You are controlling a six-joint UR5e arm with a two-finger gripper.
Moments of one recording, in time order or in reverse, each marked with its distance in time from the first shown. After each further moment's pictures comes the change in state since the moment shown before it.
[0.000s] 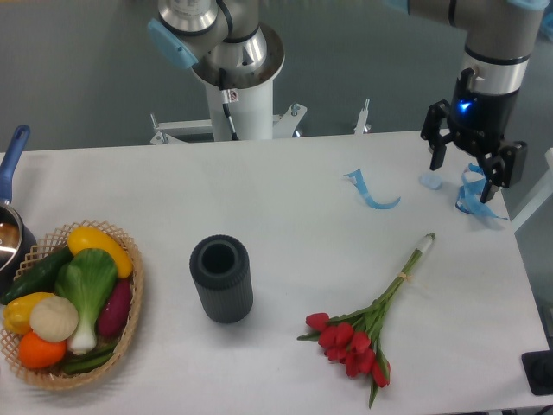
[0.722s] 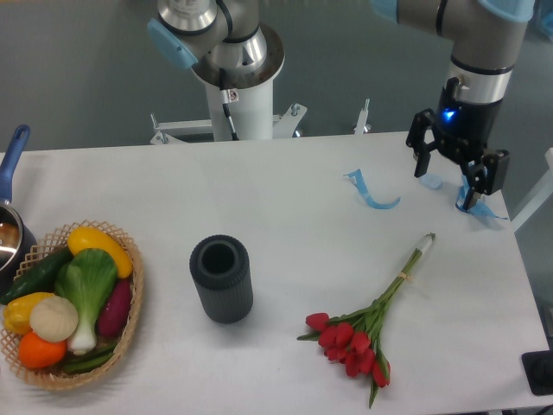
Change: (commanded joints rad) arm -0.012 0.002 -0.055 0.049 -0.080 -0.182
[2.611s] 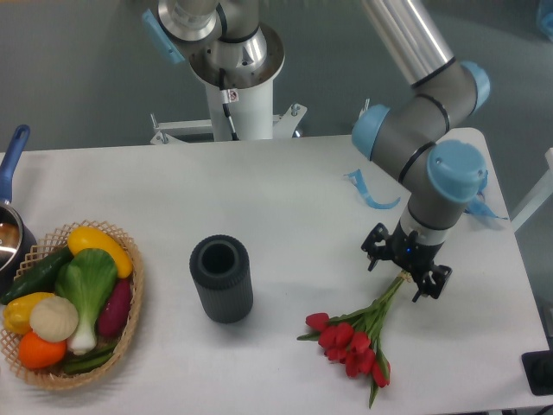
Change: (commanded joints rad) arm -0.156 -0.385 -0.012 0.241 0.133 -0.212
